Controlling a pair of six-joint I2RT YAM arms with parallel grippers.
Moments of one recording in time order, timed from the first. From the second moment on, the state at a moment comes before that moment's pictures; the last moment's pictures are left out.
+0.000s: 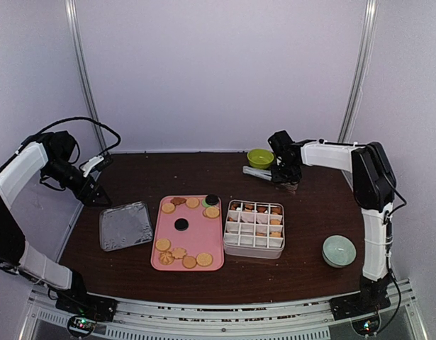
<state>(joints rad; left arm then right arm) 0.09 1.37 1.27 -1.28 0.56 0.75 0.44 2.13 1.67 -0.59 0.35 0.31</state>
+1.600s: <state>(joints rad) 0.09 1.39 1.30 -1.28 0.56 0.75 0.34 2.30 1.90 -0.86 0.16 0.45</state>
